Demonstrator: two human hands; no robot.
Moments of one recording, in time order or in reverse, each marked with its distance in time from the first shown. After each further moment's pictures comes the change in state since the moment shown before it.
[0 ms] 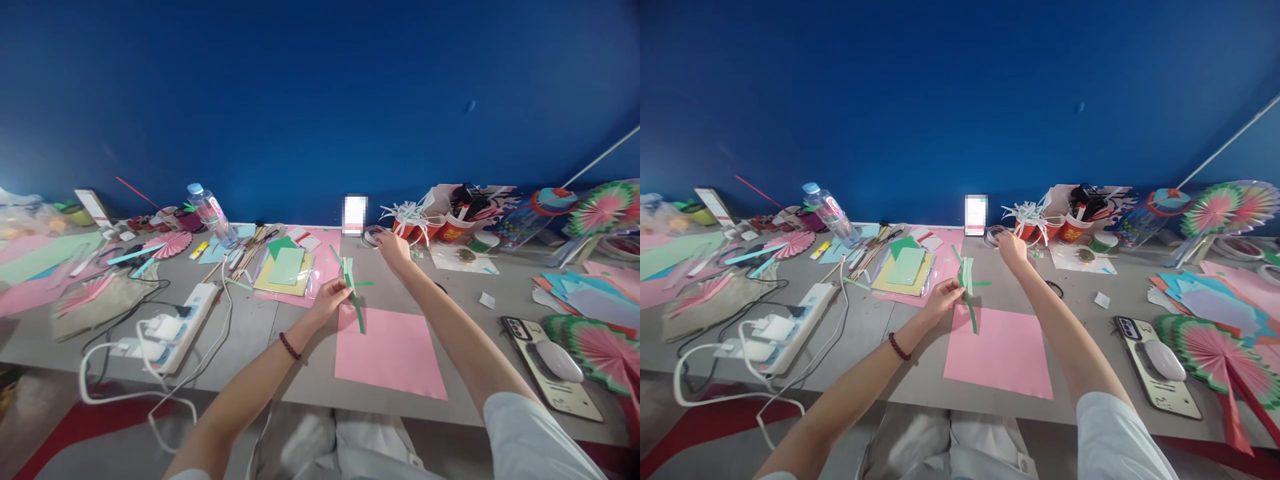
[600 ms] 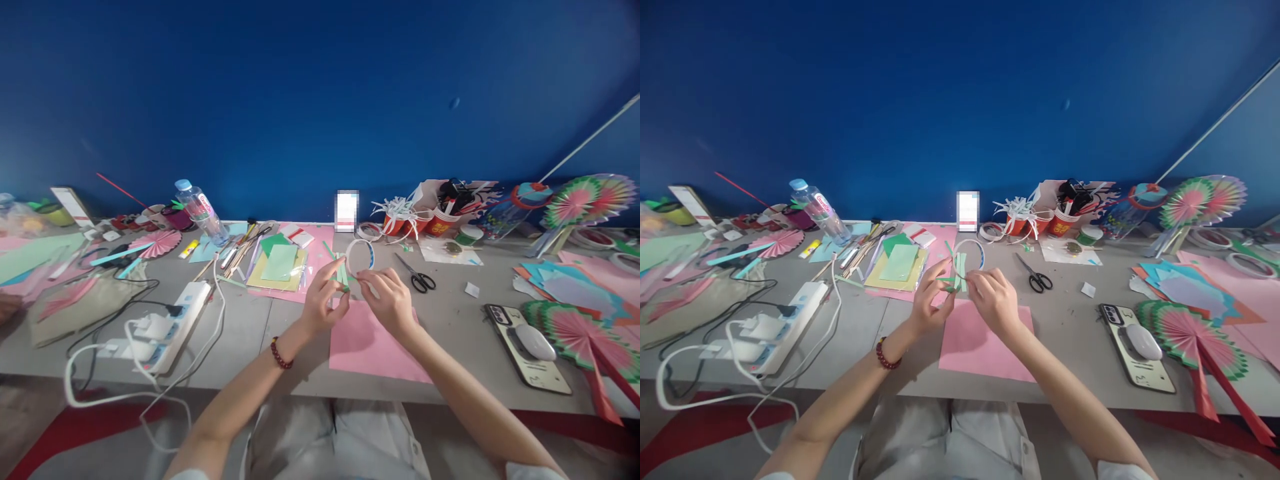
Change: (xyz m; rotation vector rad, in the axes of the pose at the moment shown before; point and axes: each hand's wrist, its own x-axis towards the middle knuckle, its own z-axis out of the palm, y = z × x) left_hand -0.032 0.036 0.010 0.755 0.165 0.906; right_hand -0.156 -0.076 -0.059 0.512 0.360 -0.259
